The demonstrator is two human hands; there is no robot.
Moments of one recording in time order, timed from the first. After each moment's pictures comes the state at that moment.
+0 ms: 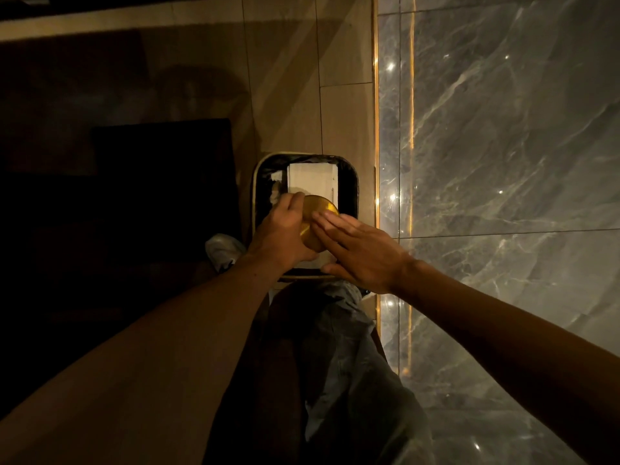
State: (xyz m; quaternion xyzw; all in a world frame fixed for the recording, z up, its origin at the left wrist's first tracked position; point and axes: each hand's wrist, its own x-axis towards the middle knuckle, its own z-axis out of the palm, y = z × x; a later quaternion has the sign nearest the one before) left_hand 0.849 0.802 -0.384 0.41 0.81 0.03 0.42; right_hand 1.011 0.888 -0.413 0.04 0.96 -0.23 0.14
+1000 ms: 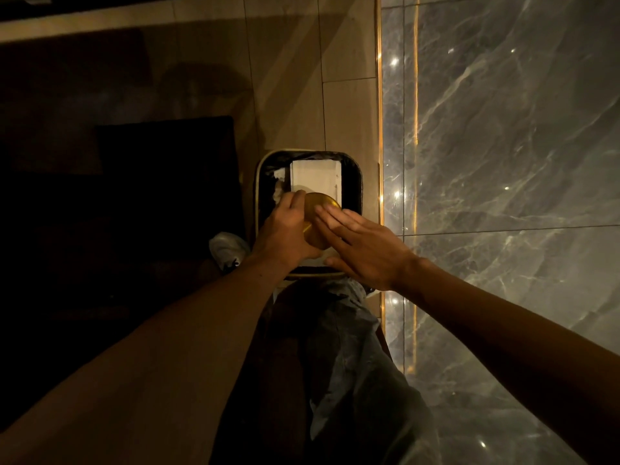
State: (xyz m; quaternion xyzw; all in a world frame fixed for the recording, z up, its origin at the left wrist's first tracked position) left_hand 0.852 0.796 -0.390 0.40 0.82 0.05 0.40; right_hand 1.010 0.885 -0.416 0.06 0.96 -0.23 0.12
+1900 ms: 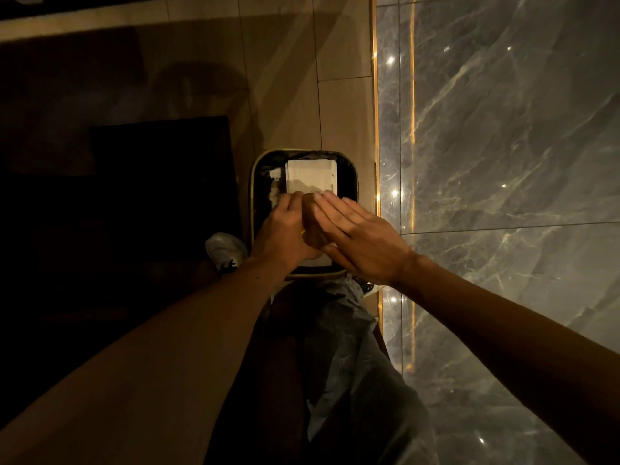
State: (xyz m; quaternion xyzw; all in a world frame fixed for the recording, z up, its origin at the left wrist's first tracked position) left_hand 0.857 0.797 -0.396 0.40 0.82 0.05 0.40; right_hand 1.012 0.893 -0.419 0.08 0.96 -0.25 0.12
